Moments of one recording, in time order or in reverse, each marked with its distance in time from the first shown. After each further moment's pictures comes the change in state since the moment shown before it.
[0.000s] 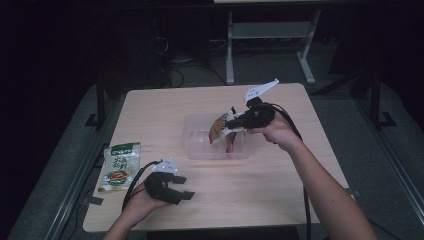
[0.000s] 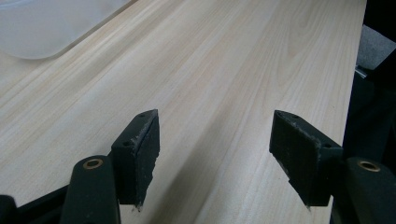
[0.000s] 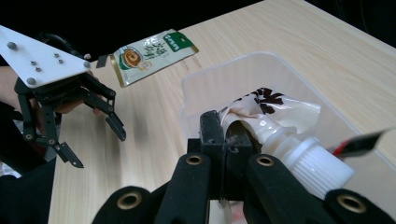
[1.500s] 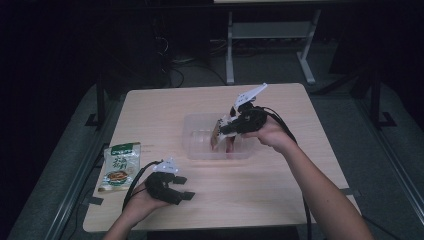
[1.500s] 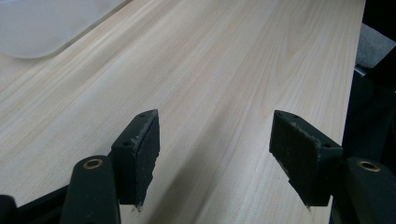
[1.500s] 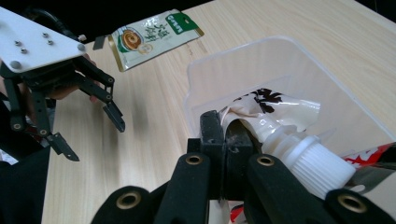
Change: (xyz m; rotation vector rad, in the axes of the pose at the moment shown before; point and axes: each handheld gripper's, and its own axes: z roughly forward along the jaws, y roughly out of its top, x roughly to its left) left arm 0.000 0.000 0.002 0.007 -0.008 0.004; right arm 0.007 0.001 0.022 0.078 -0.003 -0.040
